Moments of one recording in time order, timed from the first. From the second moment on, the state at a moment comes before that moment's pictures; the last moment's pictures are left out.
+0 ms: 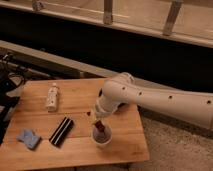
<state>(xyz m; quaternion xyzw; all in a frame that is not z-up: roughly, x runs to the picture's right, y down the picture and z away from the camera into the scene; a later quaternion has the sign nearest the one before) -0.046 0.153 0.694 -0.39 0.01 0.52 0.76</state>
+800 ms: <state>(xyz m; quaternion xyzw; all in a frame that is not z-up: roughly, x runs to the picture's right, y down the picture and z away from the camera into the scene) -0.035 0.158 0.695 -0.42 -0.04 0.53 0.73</state>
